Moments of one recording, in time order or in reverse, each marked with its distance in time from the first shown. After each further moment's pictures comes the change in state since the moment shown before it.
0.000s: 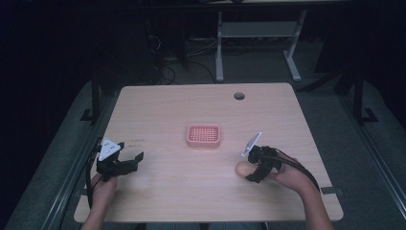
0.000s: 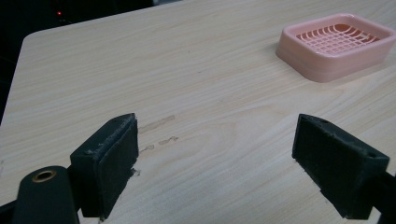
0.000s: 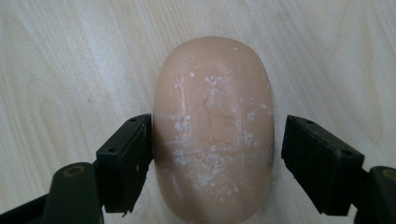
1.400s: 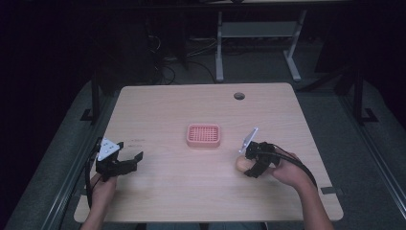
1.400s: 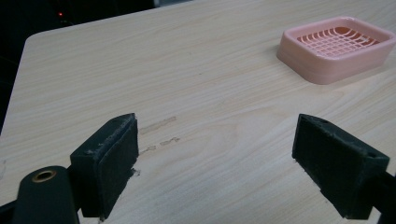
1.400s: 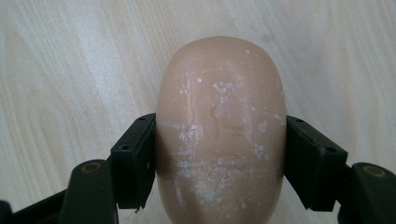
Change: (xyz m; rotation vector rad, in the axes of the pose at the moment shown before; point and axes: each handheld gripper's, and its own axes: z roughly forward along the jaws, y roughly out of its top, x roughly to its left) left arm 0.001 0.000 -0.001 -0.010 0.000 -0.005; right arm -0.005 0.014 -0.007 0.013 -0.004 -0.021
